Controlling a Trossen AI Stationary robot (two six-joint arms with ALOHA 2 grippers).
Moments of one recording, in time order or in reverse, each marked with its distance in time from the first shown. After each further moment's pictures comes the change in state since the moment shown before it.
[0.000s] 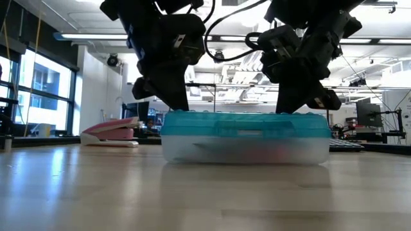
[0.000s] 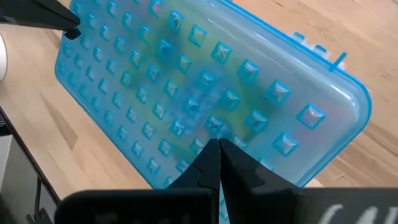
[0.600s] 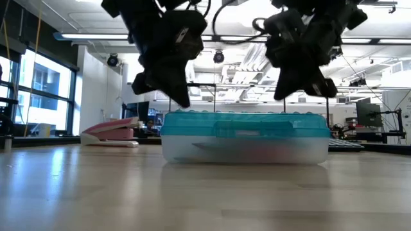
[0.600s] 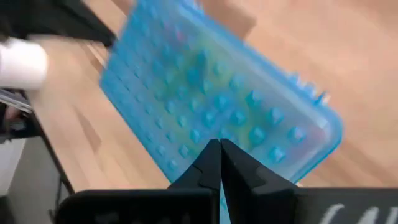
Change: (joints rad) left arm 0.022 -0.040 0.000 -0.006 0.002 -0.034; right arm -0.022 -0.126 -0.009 0.012 0.023 -0.050
